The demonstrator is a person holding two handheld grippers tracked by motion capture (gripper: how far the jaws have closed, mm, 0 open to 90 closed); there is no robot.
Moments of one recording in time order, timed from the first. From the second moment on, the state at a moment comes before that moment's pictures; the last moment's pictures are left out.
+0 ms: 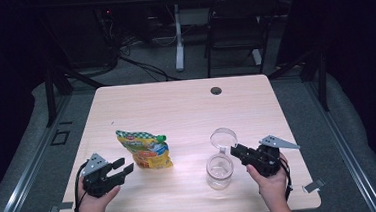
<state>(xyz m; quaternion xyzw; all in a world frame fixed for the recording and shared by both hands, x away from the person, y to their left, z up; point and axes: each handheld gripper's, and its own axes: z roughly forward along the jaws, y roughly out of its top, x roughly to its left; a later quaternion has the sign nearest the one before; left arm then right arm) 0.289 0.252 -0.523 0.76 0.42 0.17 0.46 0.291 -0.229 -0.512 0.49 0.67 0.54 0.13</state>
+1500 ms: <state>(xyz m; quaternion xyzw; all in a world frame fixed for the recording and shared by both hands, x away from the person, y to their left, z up) 0.307 0.242 -0.518 0.80 0.34 0.11 0.48 0.259 -0.250 -0.516 0.51 0.65 0.54 0.13</state>
